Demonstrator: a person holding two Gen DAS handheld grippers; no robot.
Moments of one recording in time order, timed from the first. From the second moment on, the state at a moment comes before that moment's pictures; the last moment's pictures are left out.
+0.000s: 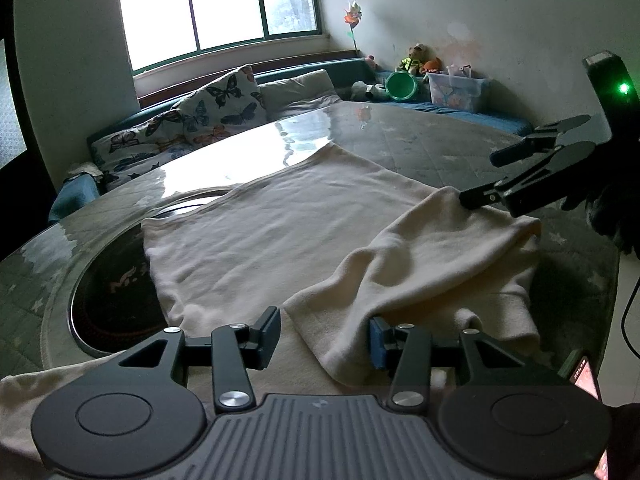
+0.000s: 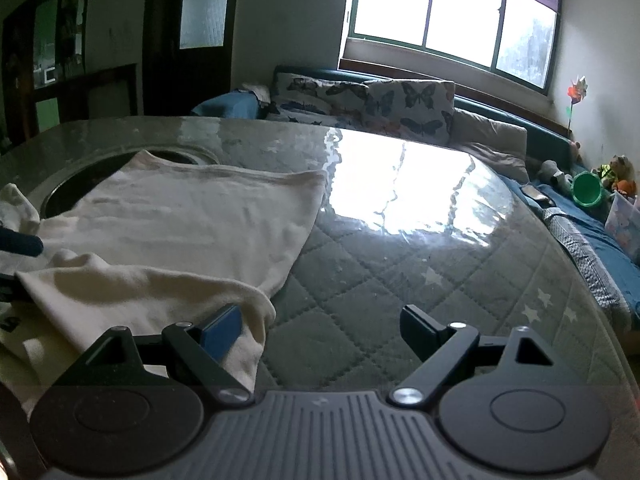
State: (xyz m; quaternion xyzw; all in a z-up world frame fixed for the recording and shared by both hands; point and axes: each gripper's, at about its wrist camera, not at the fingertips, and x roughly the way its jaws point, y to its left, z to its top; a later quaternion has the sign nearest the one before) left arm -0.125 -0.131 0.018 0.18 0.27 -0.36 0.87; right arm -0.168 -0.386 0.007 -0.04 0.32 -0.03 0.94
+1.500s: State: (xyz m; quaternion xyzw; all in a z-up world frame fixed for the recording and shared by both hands) left arm -0.124 -0.113 0.041 0.16 0.25 -0.34 0.89; right arm -0.172 -0.365 0.008 -0.07 0.32 0.00 0.95
